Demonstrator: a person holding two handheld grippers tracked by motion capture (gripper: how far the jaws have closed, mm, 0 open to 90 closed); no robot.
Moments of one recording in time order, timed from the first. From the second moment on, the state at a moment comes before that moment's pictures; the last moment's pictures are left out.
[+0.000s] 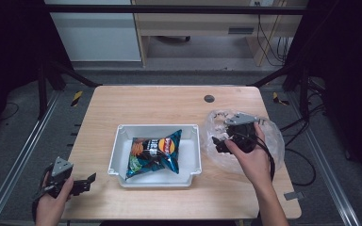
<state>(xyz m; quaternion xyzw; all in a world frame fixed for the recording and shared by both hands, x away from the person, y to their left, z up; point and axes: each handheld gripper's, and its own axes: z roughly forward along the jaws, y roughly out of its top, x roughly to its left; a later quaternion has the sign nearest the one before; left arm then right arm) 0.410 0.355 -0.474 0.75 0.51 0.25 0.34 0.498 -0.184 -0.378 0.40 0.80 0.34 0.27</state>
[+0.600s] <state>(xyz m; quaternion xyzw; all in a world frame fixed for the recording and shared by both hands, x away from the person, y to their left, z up) 0.410 0.356 -0.475 0.75 0.51 0.25 0.33 0.508 -0.215 -0.414 0.44 0.79 0.33 0.27</state>
